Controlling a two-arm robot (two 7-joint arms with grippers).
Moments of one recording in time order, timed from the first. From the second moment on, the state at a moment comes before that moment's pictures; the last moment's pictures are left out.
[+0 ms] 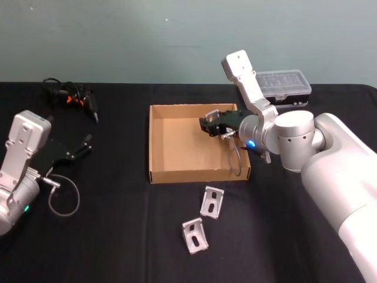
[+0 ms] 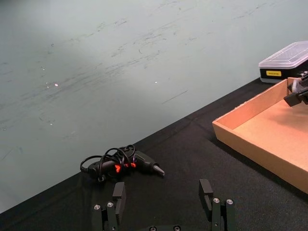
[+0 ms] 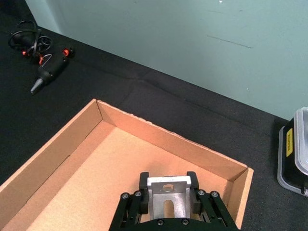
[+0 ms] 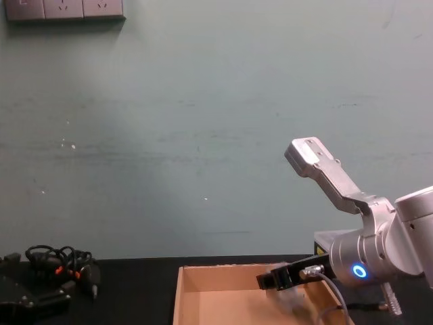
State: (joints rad) left arm -0.20 0.60 0.45 -1.41 -0.25 -0.12 0.03; right arm 0.72 0.07 -0.40 -0.83 0.10 0.35 0.31
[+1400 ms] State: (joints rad) left arm -0.20 0.60 0.45 -1.41 -0.25 -0.12 0.03; right arm 0.50 0.18 -0.37 -1.23 0.08 0.41 0.33
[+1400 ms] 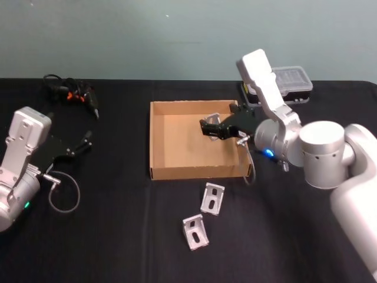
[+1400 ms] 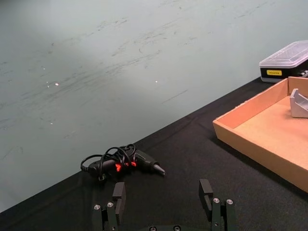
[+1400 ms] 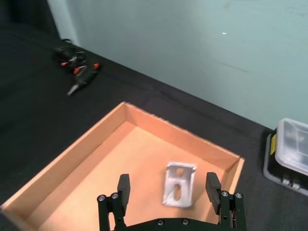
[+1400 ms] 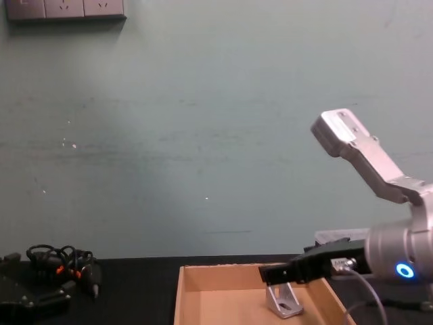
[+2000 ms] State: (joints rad) left arm -0.20 0.60 0.45 -1.41 -0.25 -0.12 0.03; right arm 0.26 0.39 -0.33 -1.64 0.20 0.56 0.47
